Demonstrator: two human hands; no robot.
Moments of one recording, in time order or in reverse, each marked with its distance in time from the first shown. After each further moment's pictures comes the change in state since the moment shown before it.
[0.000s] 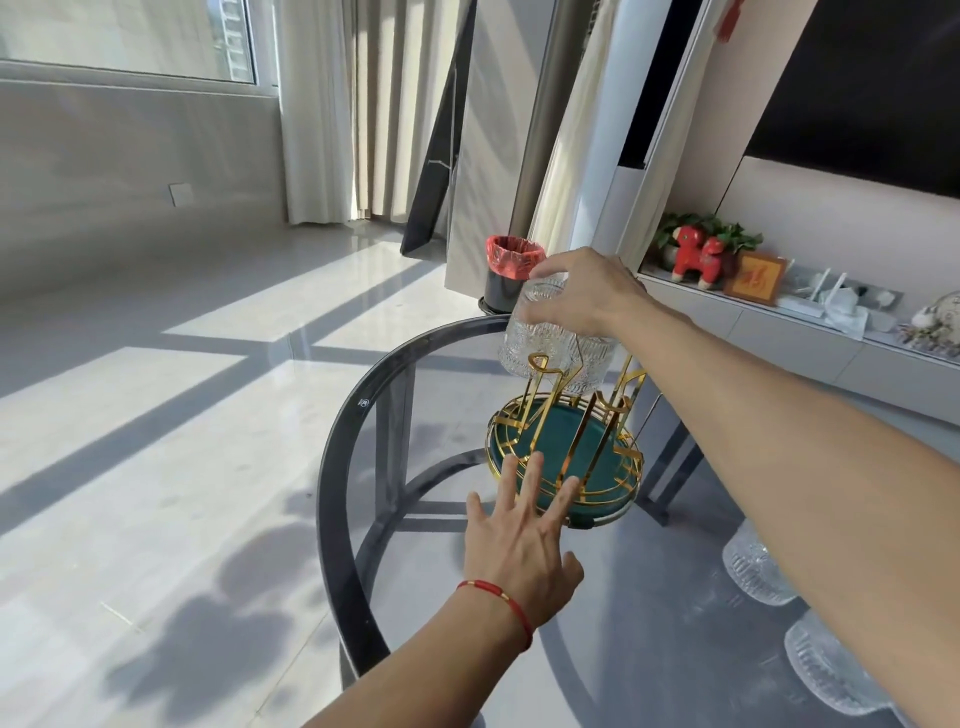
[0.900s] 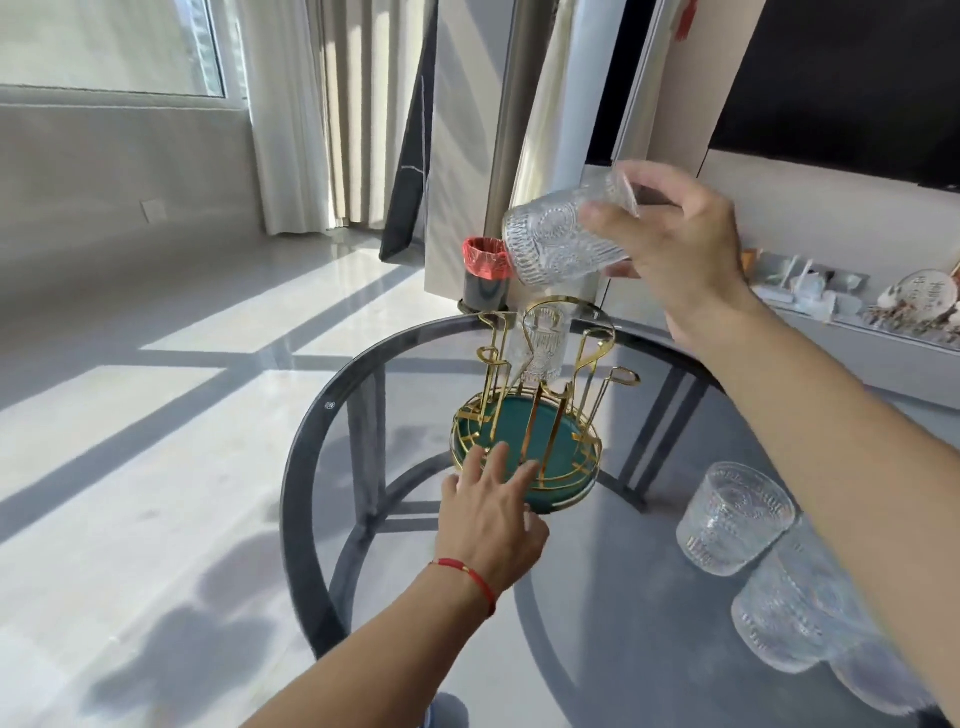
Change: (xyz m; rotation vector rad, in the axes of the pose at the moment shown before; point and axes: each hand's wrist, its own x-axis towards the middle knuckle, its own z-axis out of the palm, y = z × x) left_hand 0.009 0.014 -0.010 -0.123 0.160 -0.068; right_hand -0.085 0.023 -0.087 0.799 0.440 -0.053
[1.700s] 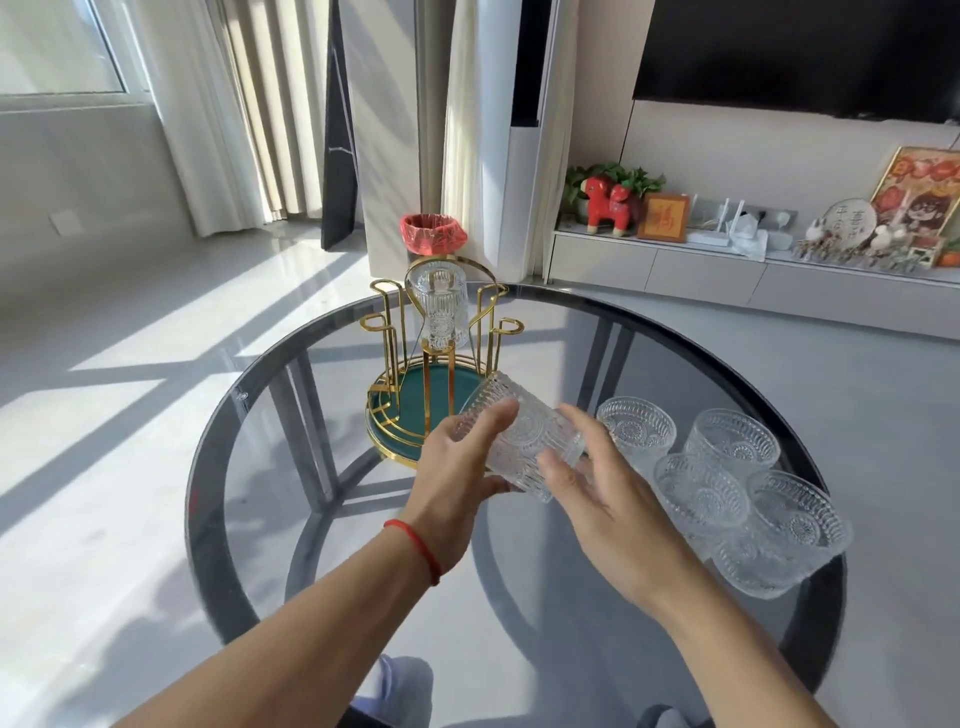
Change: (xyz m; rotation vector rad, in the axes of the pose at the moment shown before) left_hand -0.014 0.087 -0.031 -1.572 -0.118 -0.362; right_hand -0.218 0.081 -0.084 -0.216 -0.305 0.367
